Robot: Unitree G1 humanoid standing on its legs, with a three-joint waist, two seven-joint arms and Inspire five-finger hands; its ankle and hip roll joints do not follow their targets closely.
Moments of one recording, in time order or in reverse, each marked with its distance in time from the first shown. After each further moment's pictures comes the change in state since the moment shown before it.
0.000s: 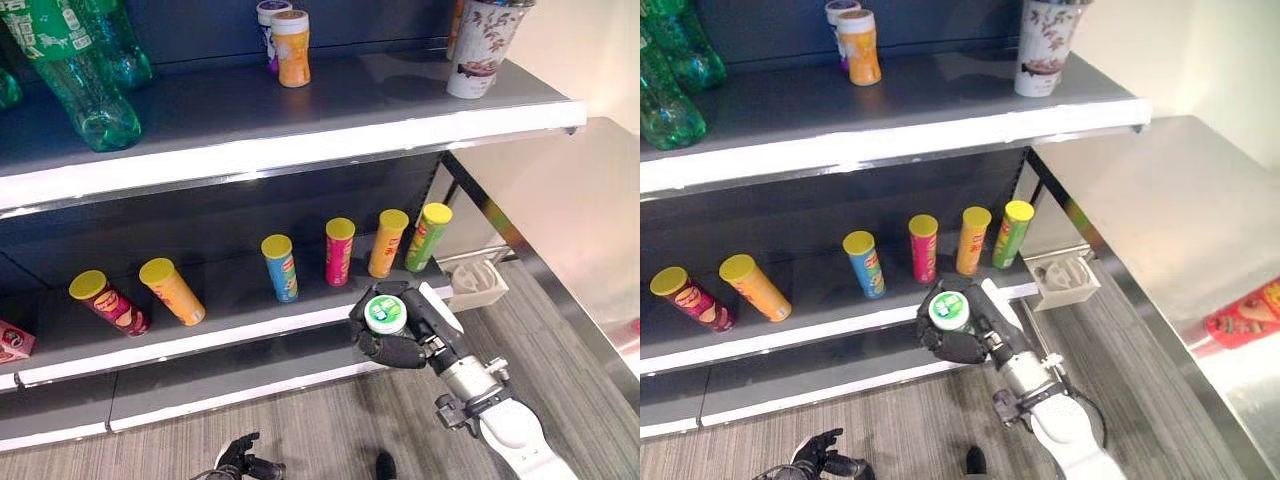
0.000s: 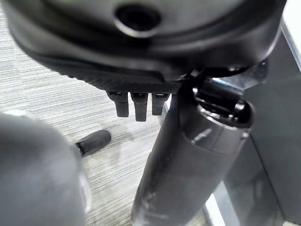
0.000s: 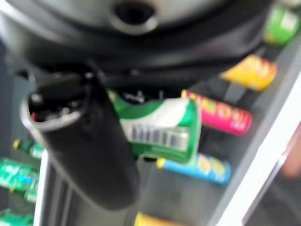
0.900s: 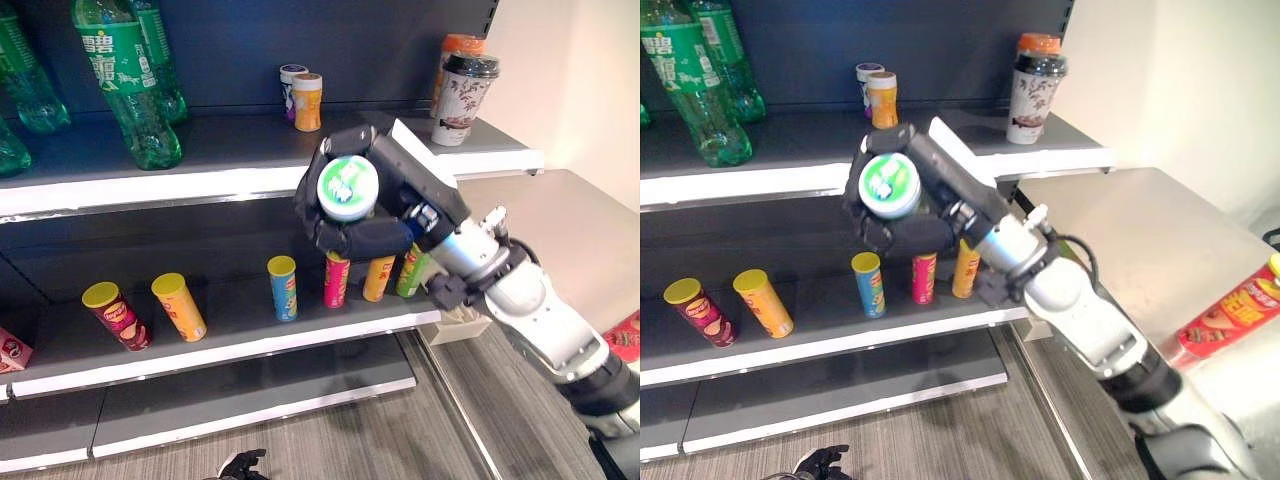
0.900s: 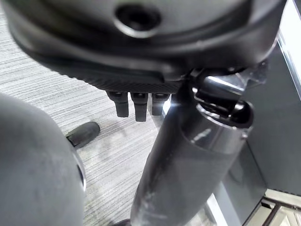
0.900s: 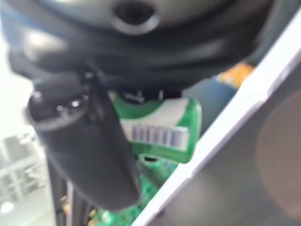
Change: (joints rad) left arm 0.004 0.026 -0.077 0.013 0.052 0.022 -0.044; right arm -0.929 -0.286 0.254 0.146 0.351 0.031 -0.069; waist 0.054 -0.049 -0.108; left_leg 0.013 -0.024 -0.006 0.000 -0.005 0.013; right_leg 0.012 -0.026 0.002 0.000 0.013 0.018
